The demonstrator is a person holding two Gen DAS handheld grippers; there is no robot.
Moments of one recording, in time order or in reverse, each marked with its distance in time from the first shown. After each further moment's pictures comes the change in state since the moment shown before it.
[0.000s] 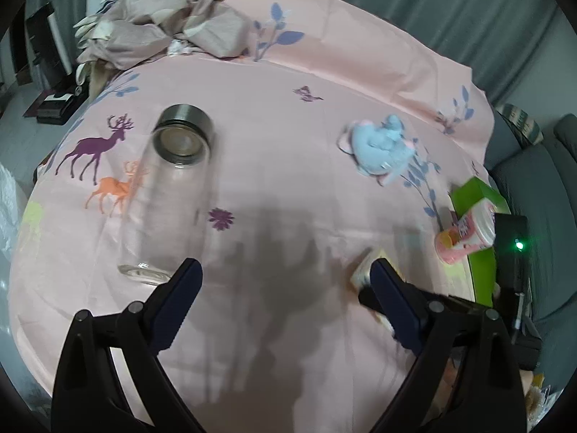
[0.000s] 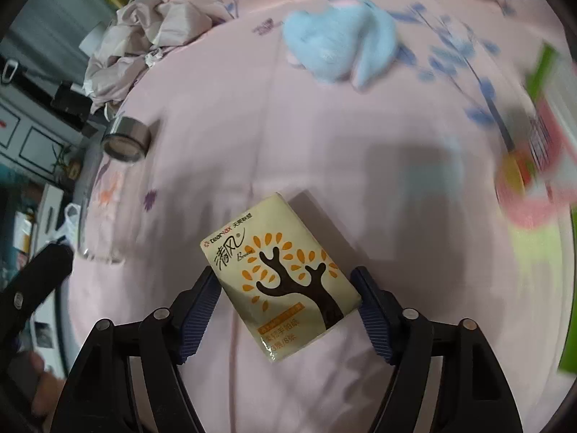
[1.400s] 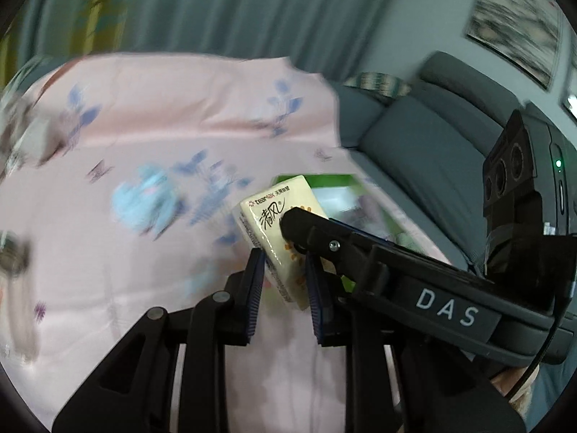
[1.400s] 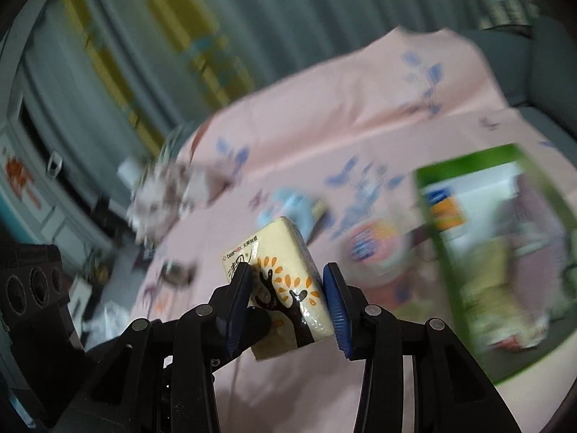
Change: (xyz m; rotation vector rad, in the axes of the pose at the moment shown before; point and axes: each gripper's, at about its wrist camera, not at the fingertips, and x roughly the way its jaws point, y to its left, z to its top) left arm -0.025 -0.220 -0.018 0.404 -0.149 -0.406; right arm -0.191 -0.078 -0.026 0.098 -0.590 0.079
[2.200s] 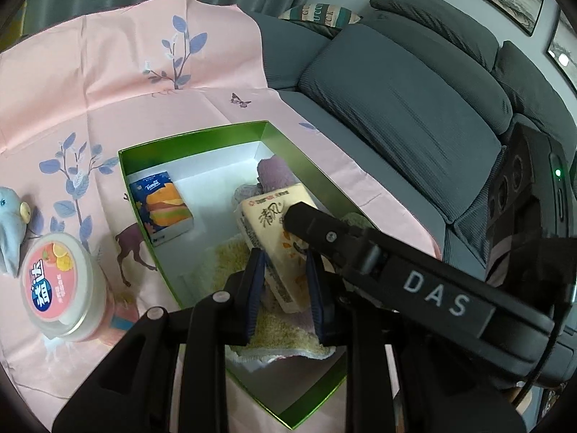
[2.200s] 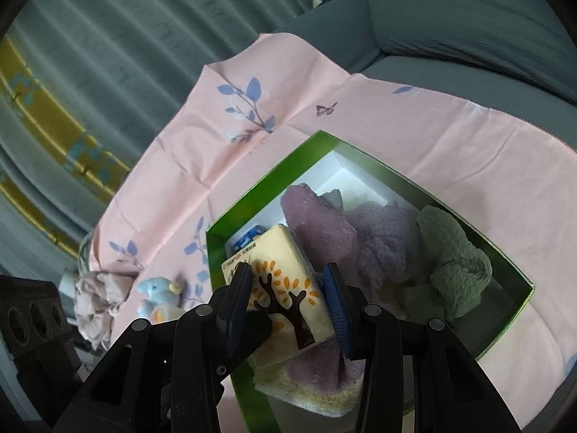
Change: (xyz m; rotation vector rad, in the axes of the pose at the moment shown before) left arm 0.154 -0.086 0.012 0.095 0.232 -0.159; right arm -0.018 -0.176 0.011 0.403 -0.096 -0.252
